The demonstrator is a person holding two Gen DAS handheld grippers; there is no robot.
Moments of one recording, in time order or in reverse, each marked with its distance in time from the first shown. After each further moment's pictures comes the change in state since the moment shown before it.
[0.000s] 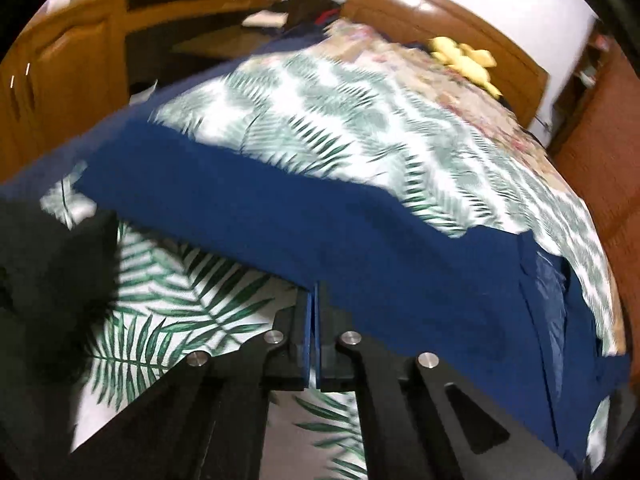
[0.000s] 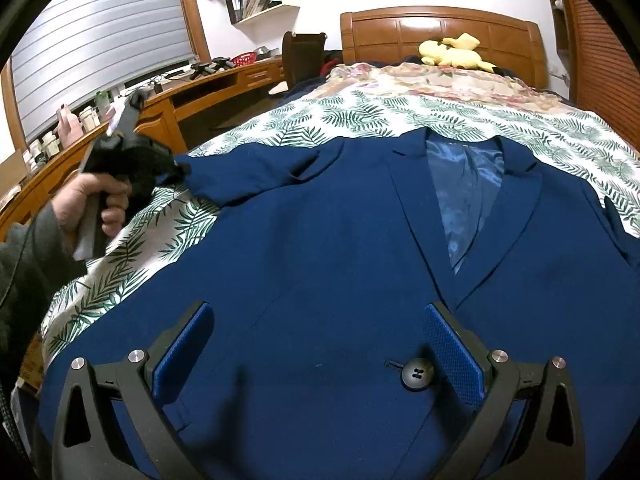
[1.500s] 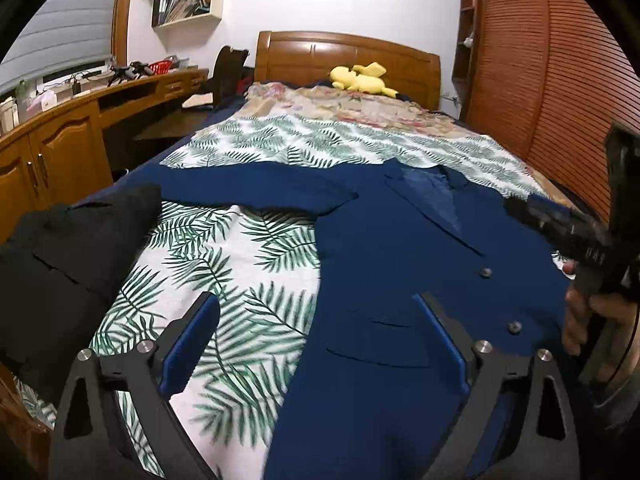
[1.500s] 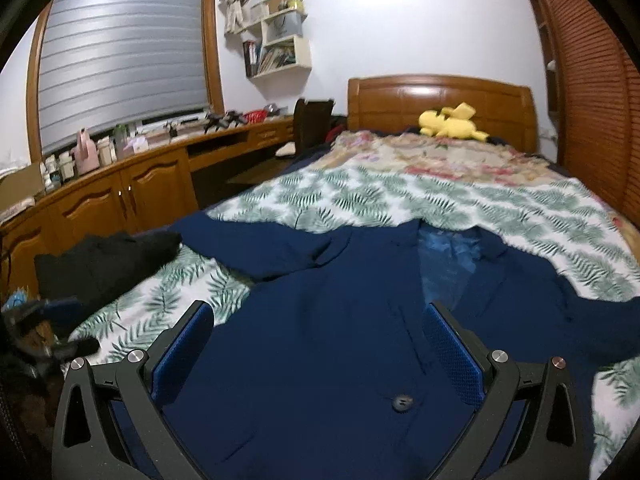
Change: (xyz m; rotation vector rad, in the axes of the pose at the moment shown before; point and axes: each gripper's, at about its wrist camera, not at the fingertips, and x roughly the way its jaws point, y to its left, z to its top) left arm -0.199 -0.034 -0.201 0.299 -0.201 -0.081; right arm -0.058 0.041 0.011 -0.058 -0.215 -0.016
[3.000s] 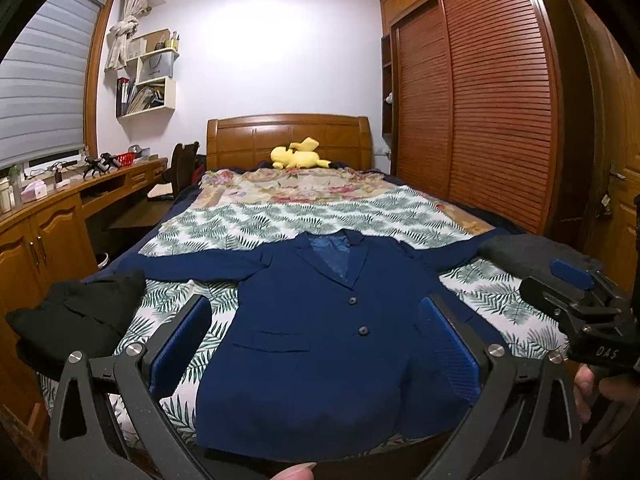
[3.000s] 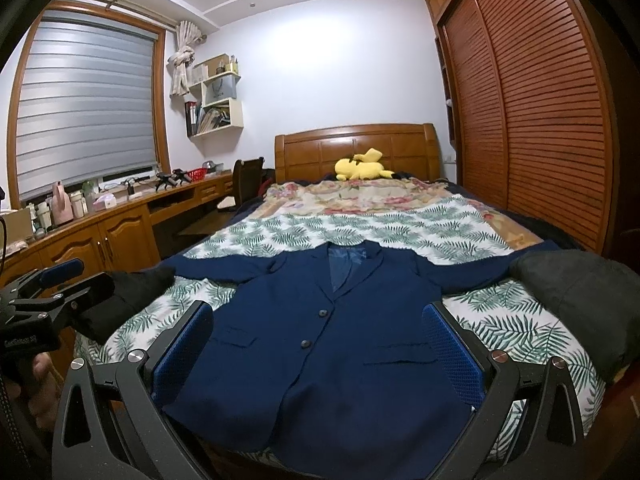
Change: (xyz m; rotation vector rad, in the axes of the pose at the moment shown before) left arm -0.208 -0.112 -0.031 0.151 -0.265 -0.116; right arm -0.220 0.090 -0.065 0.112 -0.165 -0.270
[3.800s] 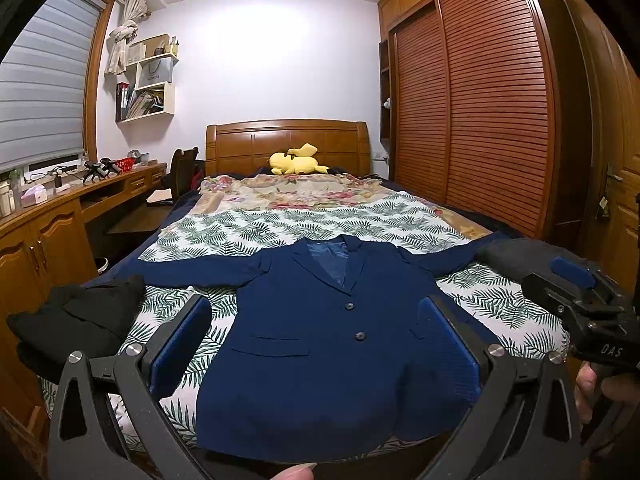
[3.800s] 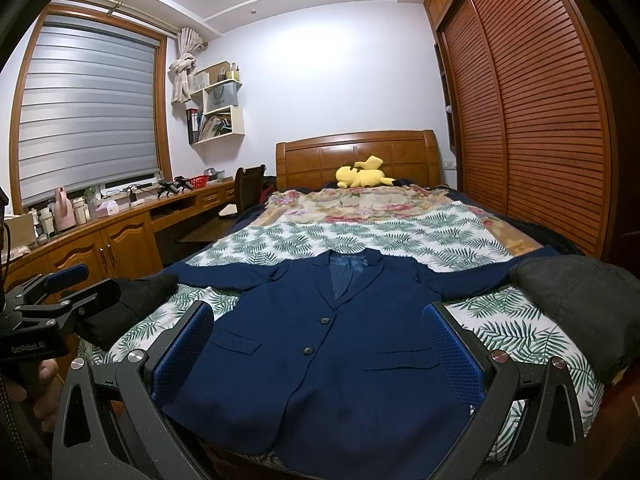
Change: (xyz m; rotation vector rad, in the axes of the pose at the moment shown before) left arm -0.010 -0.003 0.003 0.004 -0.027 -0.012; right arm -0.008 0.004 0.003 -0.002 -0.032 -0.001
